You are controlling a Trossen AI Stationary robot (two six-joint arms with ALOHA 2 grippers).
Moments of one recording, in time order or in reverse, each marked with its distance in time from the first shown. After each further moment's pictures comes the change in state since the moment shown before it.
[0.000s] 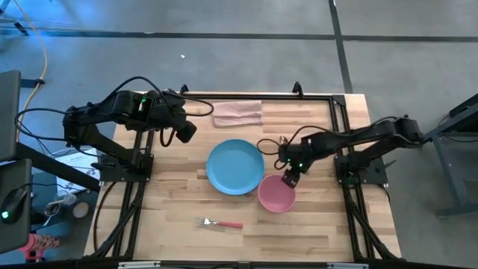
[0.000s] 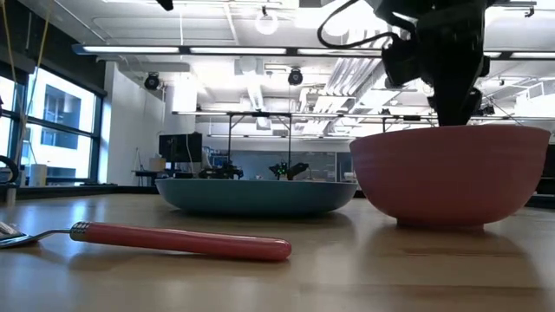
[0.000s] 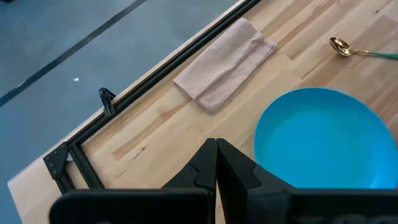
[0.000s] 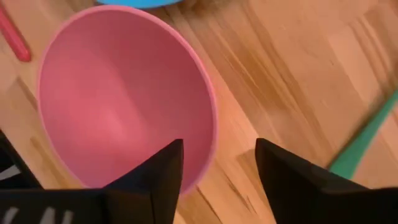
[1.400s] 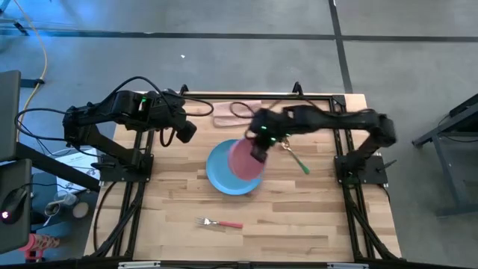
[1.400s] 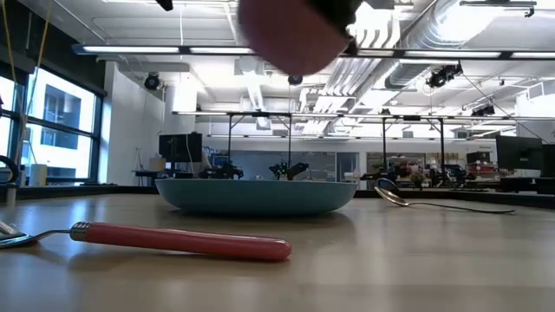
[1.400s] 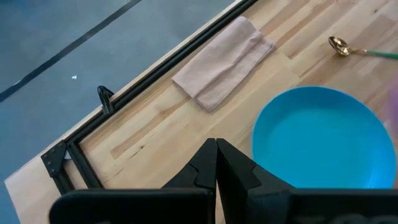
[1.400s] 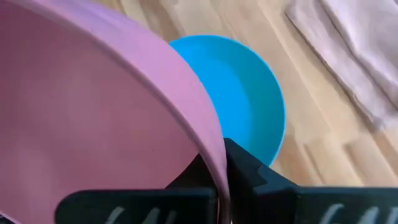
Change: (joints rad) left arm 0.000 0.000 0.000 -0.002 0.013 0.001; right arm -0.147 0.323 0.707 -0.105 0.163 -0.339
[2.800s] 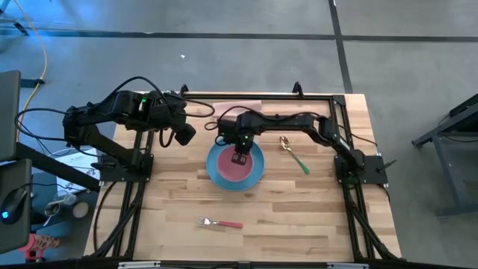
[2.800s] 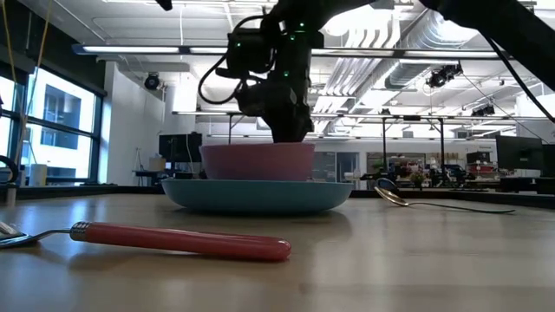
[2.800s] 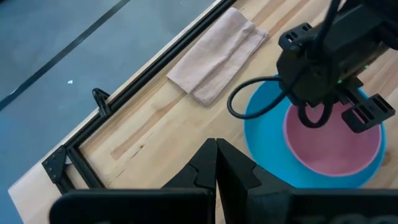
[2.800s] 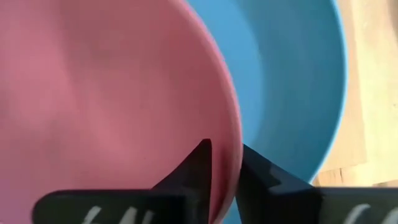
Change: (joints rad) left arm 0.000 0.000 0.000 0.000 0.030 0.065; right arm -0.094 0.564 0.353 -0.228 -0.068 -0.235
